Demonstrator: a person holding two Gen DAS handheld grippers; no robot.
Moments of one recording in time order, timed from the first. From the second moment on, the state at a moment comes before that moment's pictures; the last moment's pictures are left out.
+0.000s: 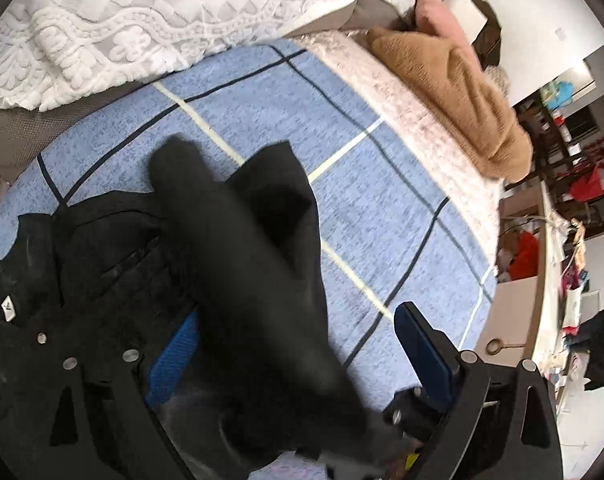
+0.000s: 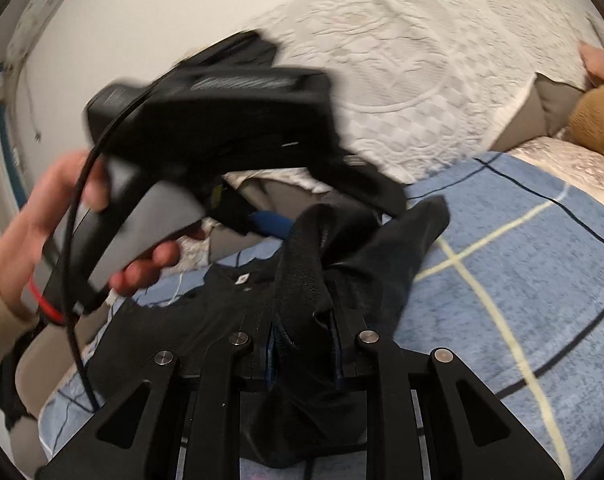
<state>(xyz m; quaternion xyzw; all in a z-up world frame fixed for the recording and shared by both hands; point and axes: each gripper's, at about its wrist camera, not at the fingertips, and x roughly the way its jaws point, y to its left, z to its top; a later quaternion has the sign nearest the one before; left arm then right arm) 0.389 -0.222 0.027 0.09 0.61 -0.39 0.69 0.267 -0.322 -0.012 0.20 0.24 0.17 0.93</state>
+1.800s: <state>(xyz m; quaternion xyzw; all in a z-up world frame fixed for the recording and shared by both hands) 0.383 0.048 0.060 -0.01 0.56 -0.32 0.77 0.246 -0.124 0.044 0.09 0.25 0.28 0.92</state>
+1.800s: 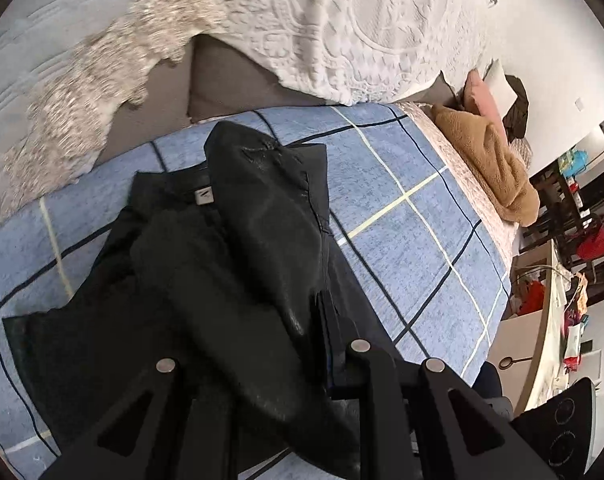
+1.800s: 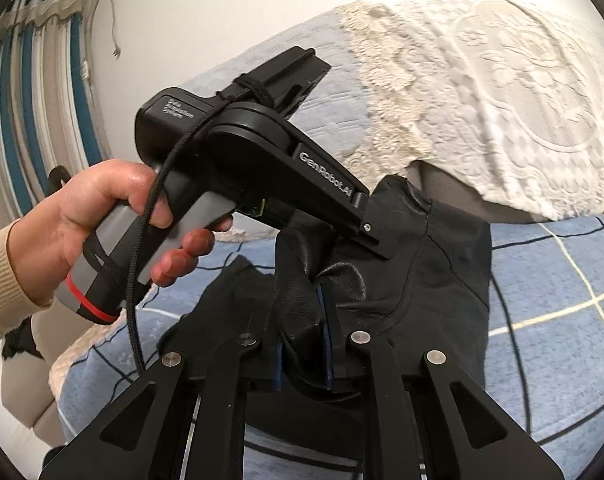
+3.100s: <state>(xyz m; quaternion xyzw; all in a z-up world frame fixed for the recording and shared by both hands) 0.375 0.119 -0.036 -0.11 0.64 -0.35 0.67 0.237 -0.033 0.002 0.07 0.29 0.32 0.90</state>
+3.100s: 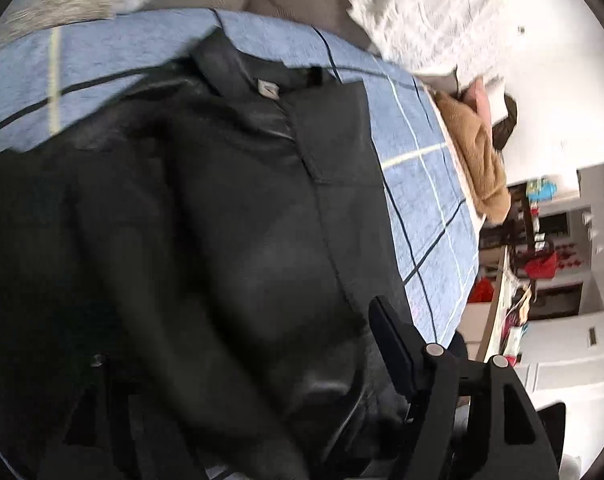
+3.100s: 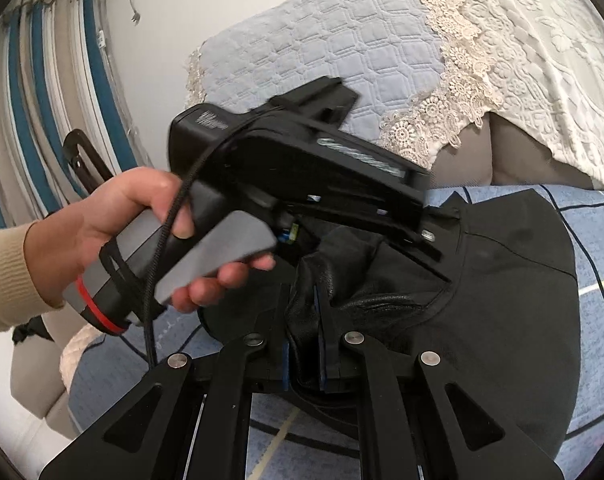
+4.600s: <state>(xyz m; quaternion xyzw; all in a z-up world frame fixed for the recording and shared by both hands) 0.362 0.129 0.100 -0.07 0.52 -0.40 0.75 0.187 -0.023 0.058 -0.17 0.16 0.13 0.96</state>
